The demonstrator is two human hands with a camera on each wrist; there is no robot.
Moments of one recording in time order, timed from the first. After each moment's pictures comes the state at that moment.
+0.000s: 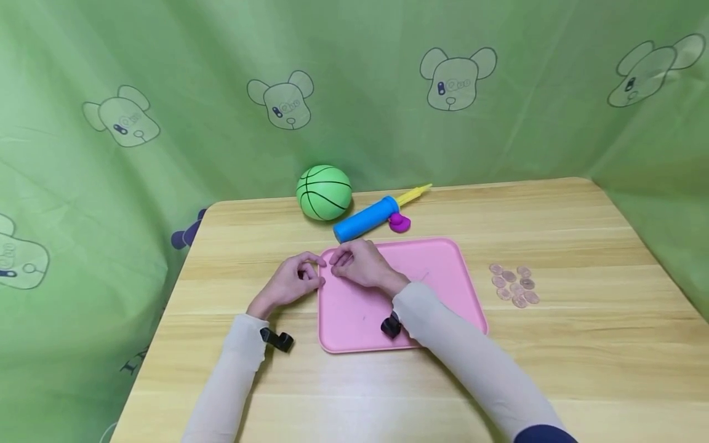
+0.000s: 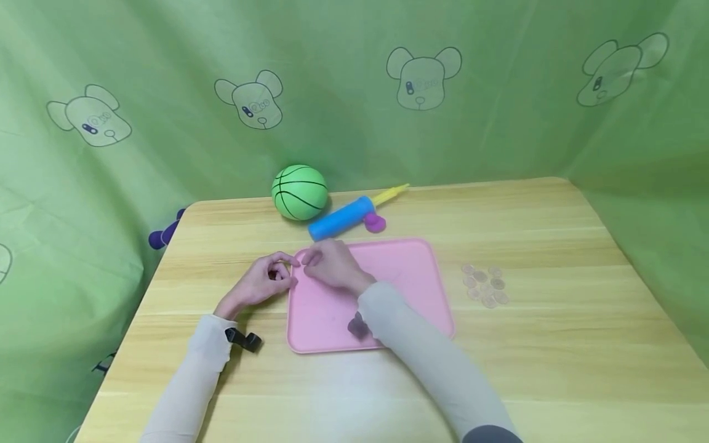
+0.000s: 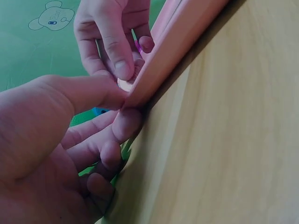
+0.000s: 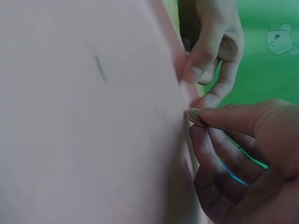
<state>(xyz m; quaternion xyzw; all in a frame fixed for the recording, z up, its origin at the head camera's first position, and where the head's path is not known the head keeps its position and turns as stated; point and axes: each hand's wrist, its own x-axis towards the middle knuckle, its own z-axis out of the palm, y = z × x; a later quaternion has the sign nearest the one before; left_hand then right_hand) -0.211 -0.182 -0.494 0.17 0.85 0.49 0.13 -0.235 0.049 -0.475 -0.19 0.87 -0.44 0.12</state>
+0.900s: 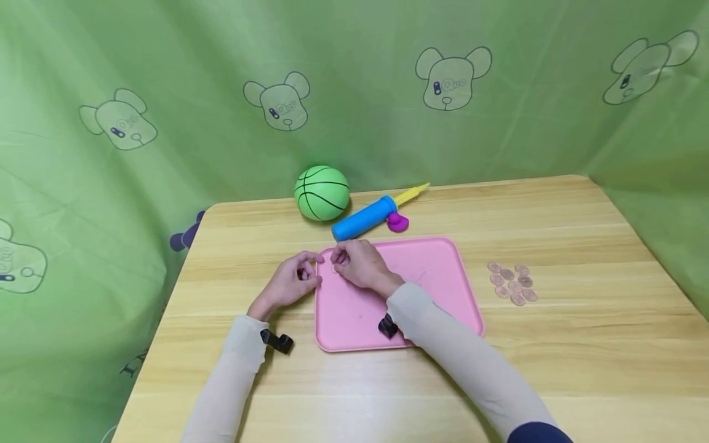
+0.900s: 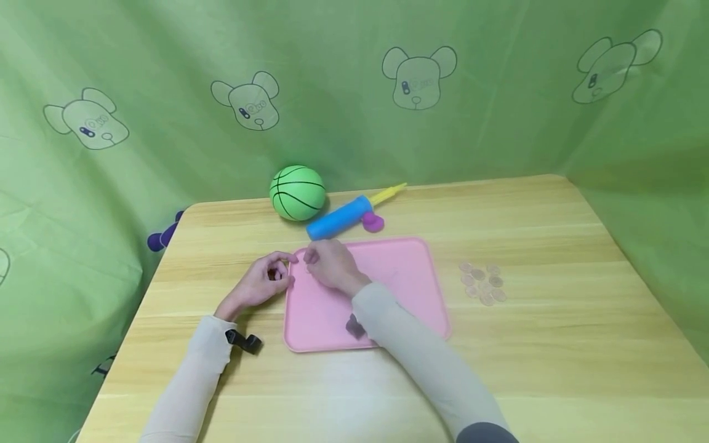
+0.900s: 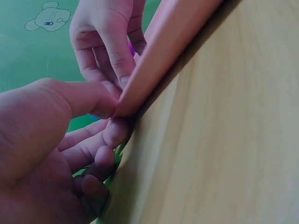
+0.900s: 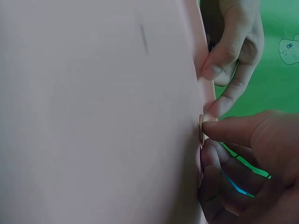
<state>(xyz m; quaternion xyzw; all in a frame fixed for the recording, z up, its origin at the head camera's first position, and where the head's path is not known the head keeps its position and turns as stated) -0.210 -0.178 -0.496 0.16 0.86 0.47 0.11 -0.232 0.043 -0.477 -0.19 0.91 -0.36 0.06</state>
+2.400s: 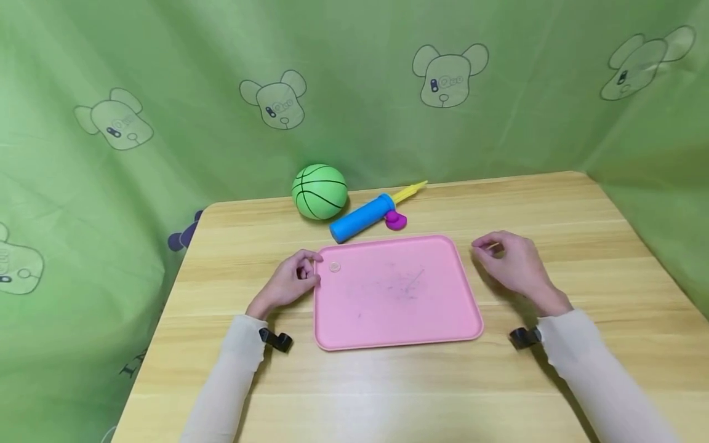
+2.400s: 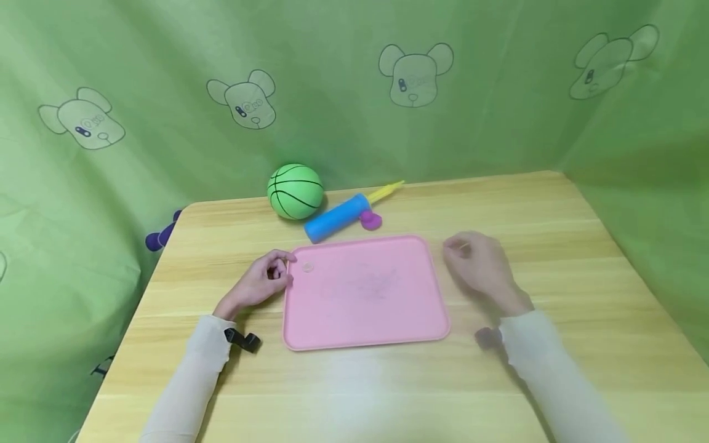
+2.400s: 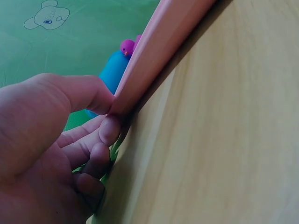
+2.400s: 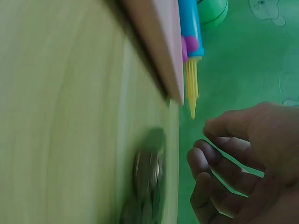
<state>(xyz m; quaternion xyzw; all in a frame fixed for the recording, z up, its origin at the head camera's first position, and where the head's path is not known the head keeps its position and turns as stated) -0.211 -0.179 -0.501 0.16 0.85 0.49 0.11 -0.172 0.297 -0.456 -0.06 0.94 -0.32 -0.06</state>
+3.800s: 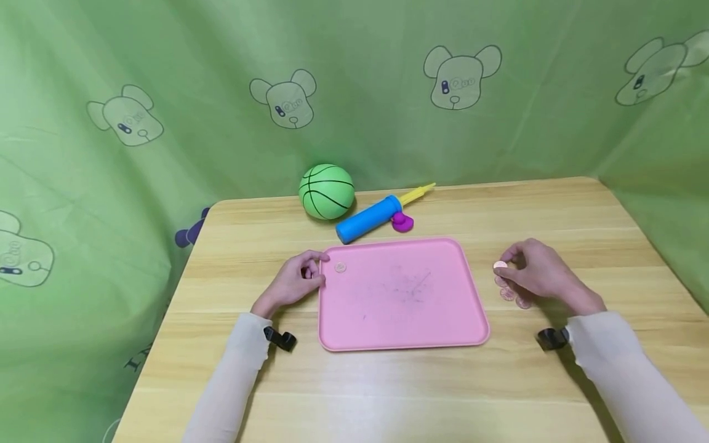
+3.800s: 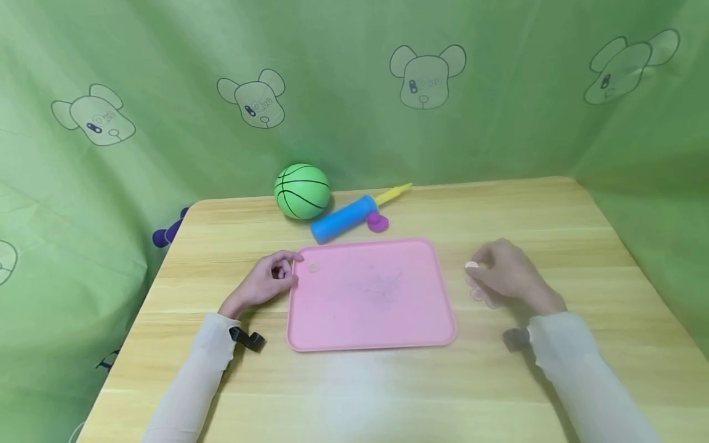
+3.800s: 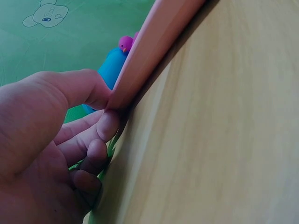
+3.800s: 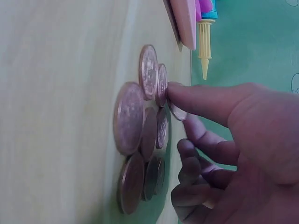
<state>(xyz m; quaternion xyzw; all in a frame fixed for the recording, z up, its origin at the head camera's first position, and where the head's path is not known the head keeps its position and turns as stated) -0.214 -0.180 -0.503 0.17 0.85 0.49 0.11 -0.185 0.342 -0.461 -0.05 0.94 -0.32 0.13</state>
